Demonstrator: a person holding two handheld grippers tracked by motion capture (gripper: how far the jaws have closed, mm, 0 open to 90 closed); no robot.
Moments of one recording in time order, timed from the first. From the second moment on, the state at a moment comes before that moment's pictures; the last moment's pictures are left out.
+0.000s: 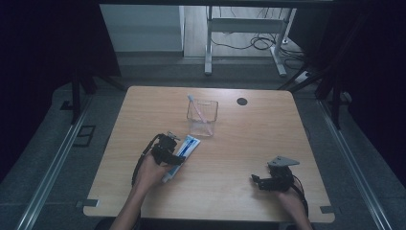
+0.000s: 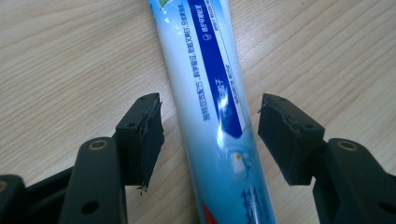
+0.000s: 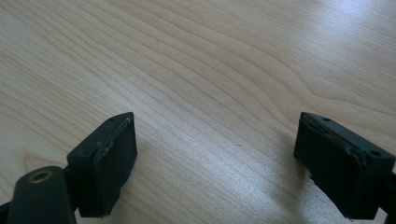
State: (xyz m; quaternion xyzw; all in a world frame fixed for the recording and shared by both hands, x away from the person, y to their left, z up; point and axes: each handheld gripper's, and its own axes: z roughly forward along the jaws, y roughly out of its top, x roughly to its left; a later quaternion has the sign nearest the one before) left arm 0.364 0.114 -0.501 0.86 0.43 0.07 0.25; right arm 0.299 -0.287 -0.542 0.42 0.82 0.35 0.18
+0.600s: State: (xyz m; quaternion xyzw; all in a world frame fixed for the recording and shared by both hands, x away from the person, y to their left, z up) left arm 0.378 0.099 -0.511 0.87 0.45 0.05 0.21; right arm 0.299 -0.287 -0.542 0.42 0.82 0.35 0.18
